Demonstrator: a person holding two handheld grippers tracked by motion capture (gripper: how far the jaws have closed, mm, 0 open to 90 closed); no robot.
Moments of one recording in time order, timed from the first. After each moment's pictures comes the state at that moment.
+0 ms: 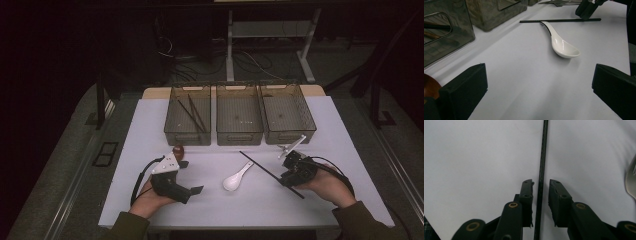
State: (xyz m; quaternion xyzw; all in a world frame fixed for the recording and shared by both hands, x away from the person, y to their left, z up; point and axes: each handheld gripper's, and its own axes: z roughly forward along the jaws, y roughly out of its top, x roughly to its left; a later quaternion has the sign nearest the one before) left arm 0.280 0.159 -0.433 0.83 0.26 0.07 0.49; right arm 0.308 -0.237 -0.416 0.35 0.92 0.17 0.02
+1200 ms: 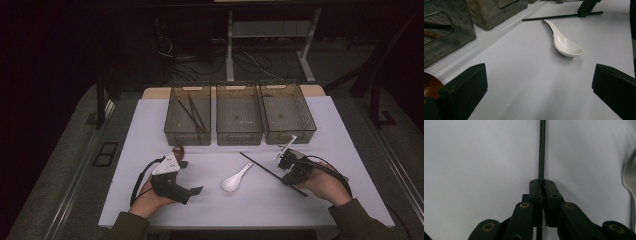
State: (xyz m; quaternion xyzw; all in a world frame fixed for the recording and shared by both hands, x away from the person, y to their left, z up) left arm 0.279 0.159 -0.434 0.83 0.25 0.08 0.48; right arm 0.312 -0.229 -0.418 0.36 0.93 0.11 0.03
